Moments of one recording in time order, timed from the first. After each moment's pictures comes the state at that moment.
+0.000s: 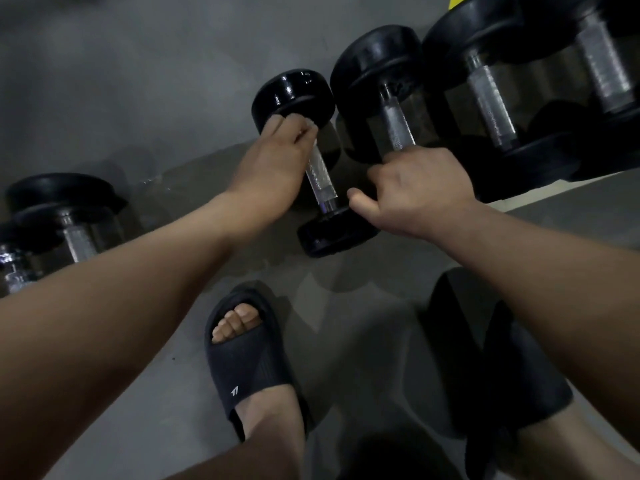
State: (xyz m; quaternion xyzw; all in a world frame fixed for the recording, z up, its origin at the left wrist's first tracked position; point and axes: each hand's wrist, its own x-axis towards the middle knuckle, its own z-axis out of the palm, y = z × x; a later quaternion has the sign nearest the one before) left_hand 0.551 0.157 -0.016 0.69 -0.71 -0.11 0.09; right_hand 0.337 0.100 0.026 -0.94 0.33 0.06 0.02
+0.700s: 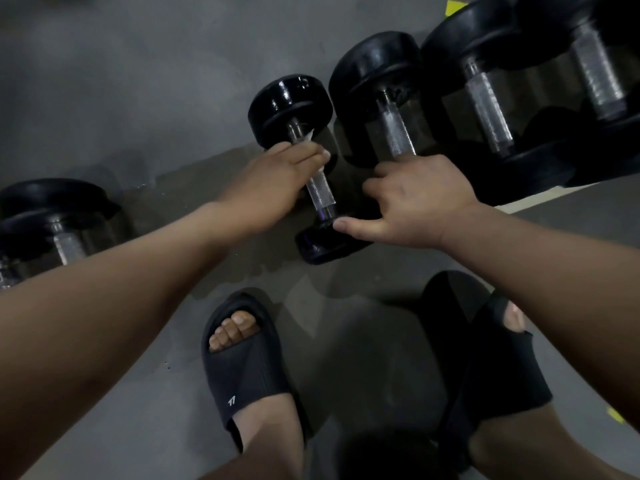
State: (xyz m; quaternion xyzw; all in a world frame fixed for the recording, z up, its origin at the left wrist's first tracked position) left_hand 0.558 0.163 -0.008 0.61 -0.77 -0.17 0.04; right_hand 0.333 0.098 0.030 -0.95 0.28 0.09 0.06
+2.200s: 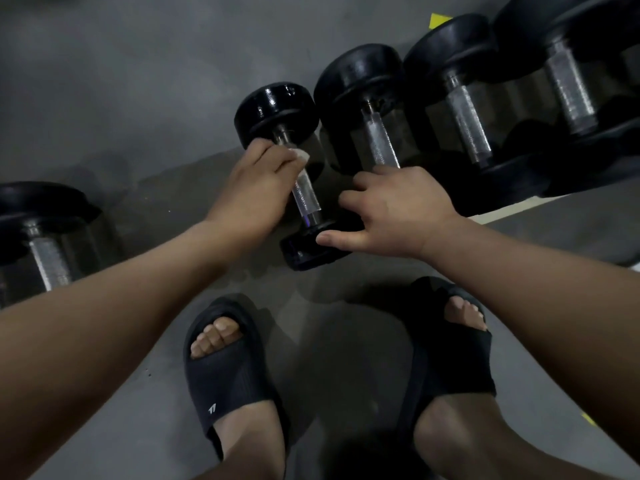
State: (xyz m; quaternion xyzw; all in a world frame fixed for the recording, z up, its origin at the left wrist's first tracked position) left_hand 0.543 0.172 -0.014 0.67 -0.72 -0.09 0.12; right_hand 0.327 0.098 0.024 -0.96 0.26 0.04 0.05
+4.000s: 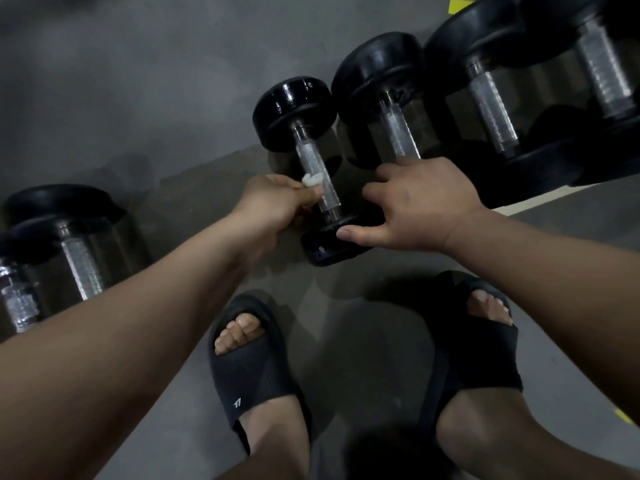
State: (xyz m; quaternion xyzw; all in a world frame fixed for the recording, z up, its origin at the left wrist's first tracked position) left_hand 0.530 0.178 0.003 0.74 -0.15 -0.57 0.32; right_hand 0.331 0.097 0.025 -0.96 0.28 0.08 0.05
